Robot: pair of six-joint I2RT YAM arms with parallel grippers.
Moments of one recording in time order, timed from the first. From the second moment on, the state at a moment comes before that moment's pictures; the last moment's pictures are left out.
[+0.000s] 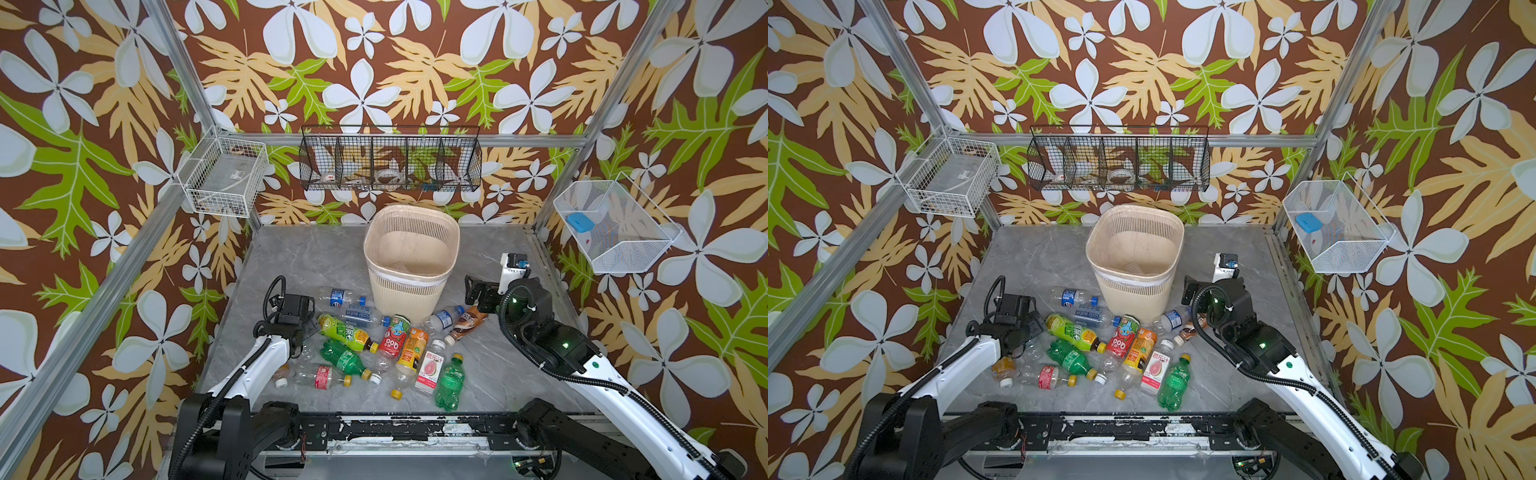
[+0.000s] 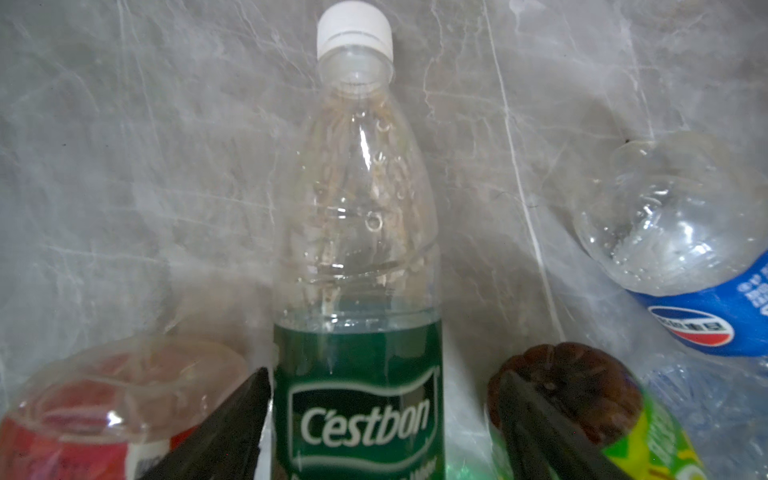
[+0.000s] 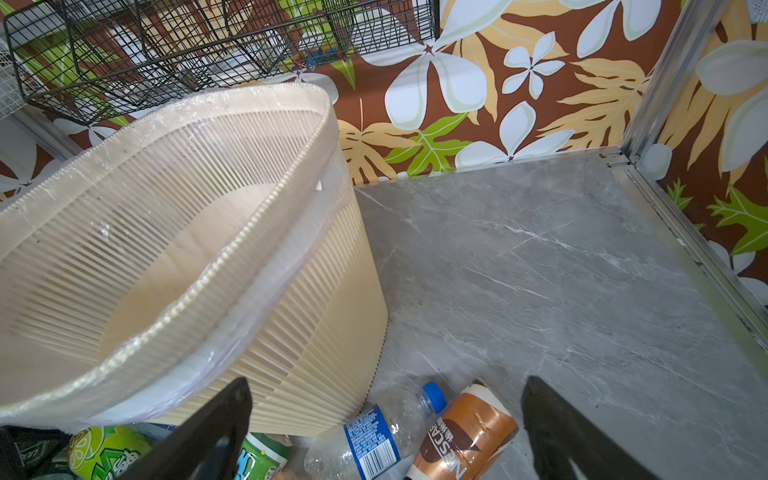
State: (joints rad) left arm -0.10 1.17 0.55 -0.44 -0.28 -0.69; right arm 0.56 0.87 0.88 -0.42 0.39 0.42
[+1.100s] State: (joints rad) left arm -0.09 0.82 0.77 -0.42 -0.17 -0.77; right arm 0.56 0.83 0.88 -0.41 0.44 0.41
